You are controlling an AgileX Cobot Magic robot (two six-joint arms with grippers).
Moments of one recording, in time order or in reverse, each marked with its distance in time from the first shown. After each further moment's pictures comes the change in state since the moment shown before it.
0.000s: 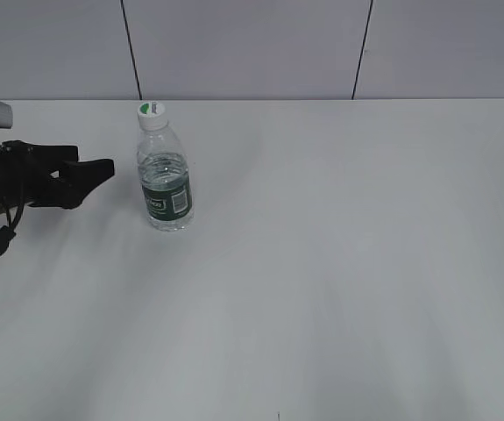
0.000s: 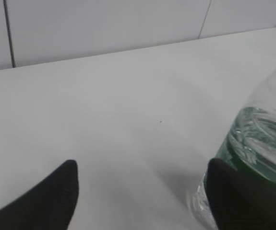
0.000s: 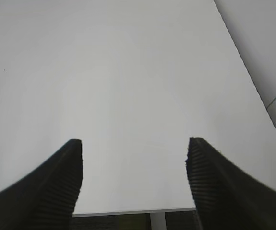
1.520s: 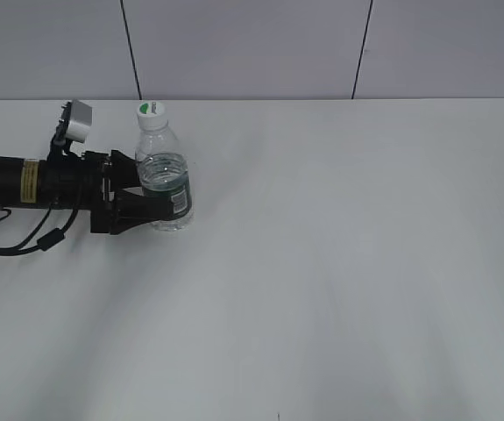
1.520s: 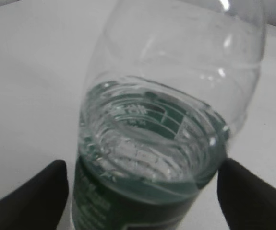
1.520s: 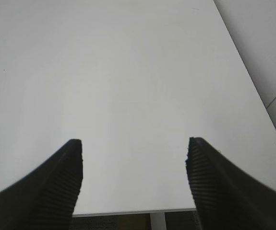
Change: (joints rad) left arm -0.068 0.256 -0.441 0.675 -0.151 -0.321; right arm 0.000 0.000 0.000 -0.001 0.000 0.000
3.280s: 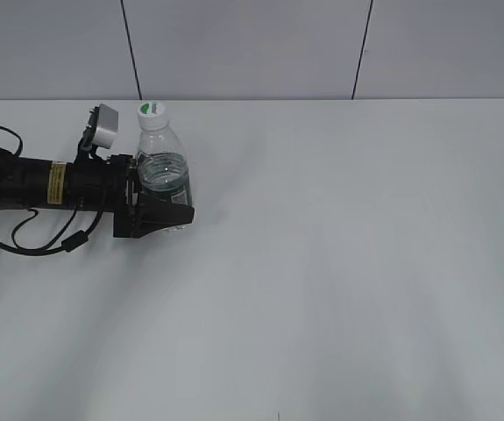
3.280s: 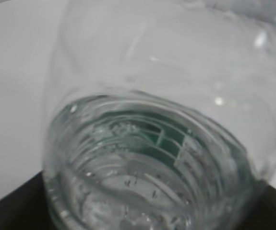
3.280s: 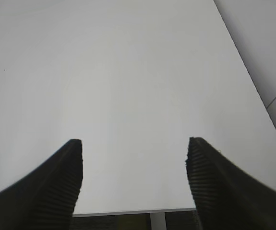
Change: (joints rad) left arm -0.064 0.063 -0.078 -0.008 -0.004 0.016; right arm 0.000 0.000 0.000 0.000 0.000 0.000
